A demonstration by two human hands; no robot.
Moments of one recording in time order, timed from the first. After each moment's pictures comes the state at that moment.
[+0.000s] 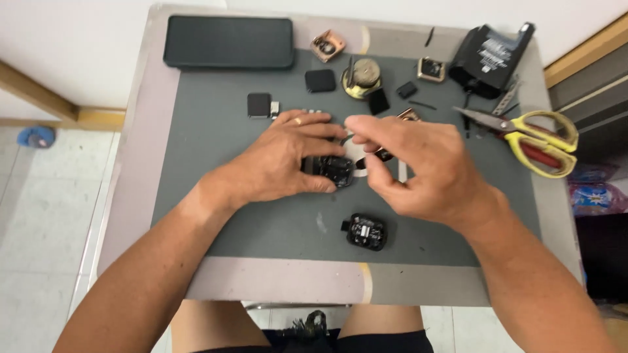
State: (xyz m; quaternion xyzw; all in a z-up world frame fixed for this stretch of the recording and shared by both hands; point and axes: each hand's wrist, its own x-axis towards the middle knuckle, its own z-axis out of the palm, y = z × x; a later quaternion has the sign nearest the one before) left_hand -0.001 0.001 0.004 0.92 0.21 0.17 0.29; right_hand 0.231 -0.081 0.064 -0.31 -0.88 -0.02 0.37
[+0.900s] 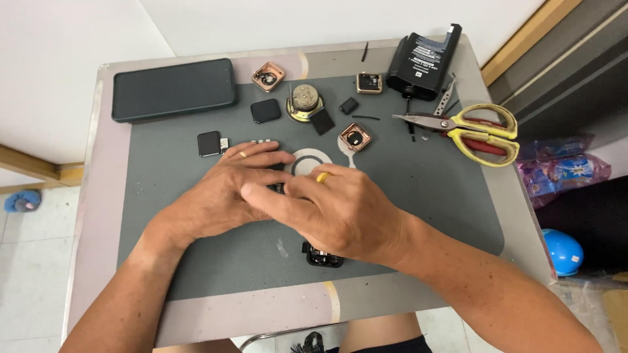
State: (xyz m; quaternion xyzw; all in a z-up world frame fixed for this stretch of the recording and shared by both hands) left_hand -0.001 -0.002 0.021 0.91 0.24 0.12 0.32; right_hand 0.211 -0.097 0.052 -0.30 -0.86 -0.17 0.36
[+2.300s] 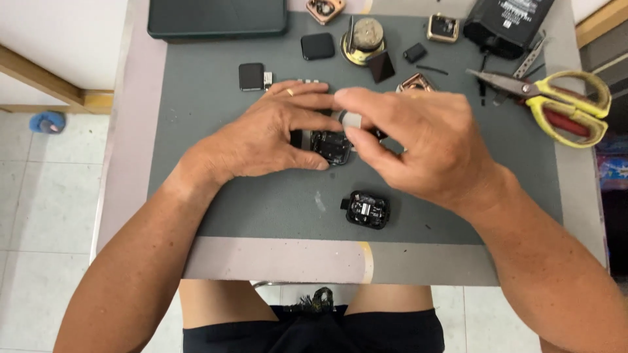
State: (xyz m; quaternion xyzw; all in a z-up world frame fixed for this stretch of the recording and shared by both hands) left_hand -0.006 0.003 0.014 0.91 0.19 0.15 0.34; right_hand 0.230 -0.087 0.057 -0.33 -0.87 -0.09 0.34
